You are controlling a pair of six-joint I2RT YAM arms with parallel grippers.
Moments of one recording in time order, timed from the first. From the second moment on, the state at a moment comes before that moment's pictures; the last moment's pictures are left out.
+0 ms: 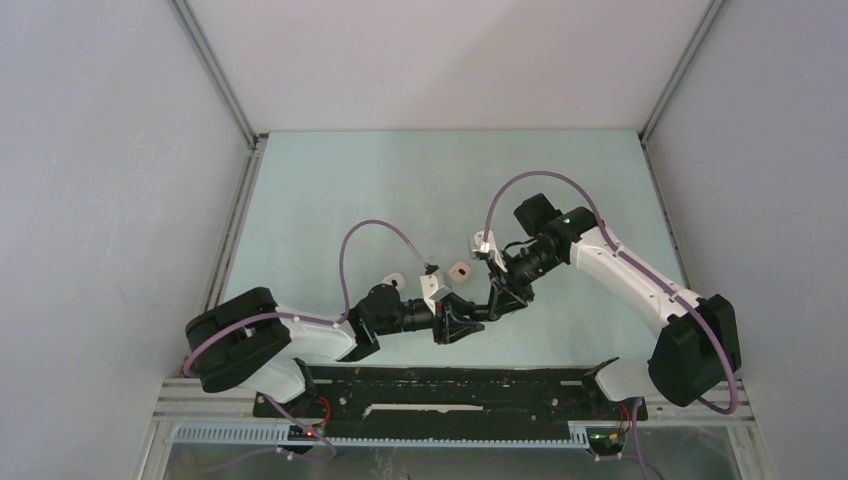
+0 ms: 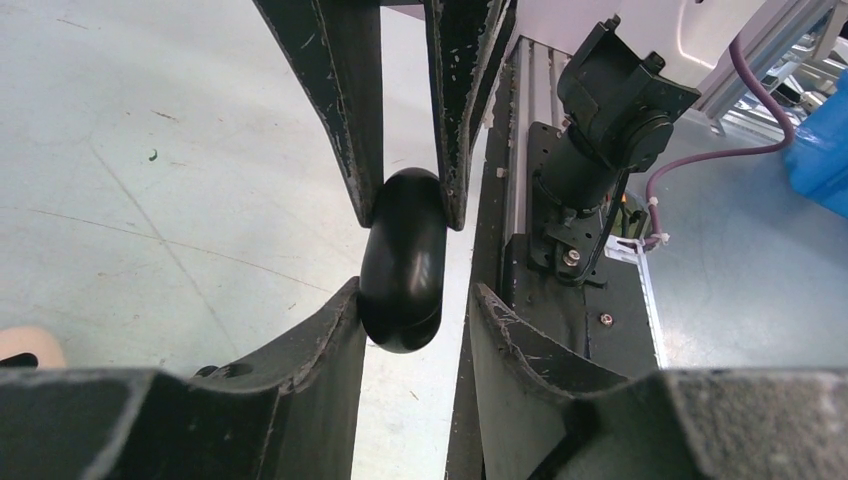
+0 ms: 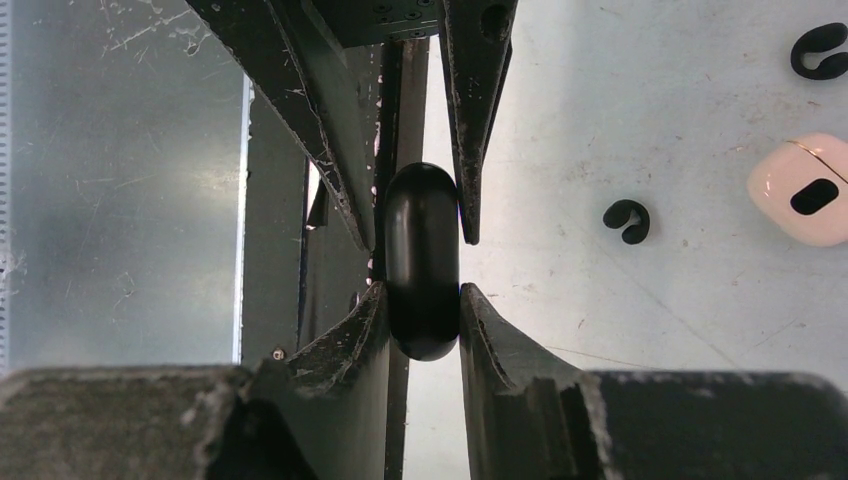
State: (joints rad) left arm -1.03 1.45 0.36 1.08 0.39 -0.27; right arm 0.51 1.39 1.10 -1.08 -0.90 -0.86
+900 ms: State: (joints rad) left arm -1.02 1.45 0.36 1.07 0.36 -0.30; right arm 0.49 1.38 1.10 -1.09 -0.91 -0.87
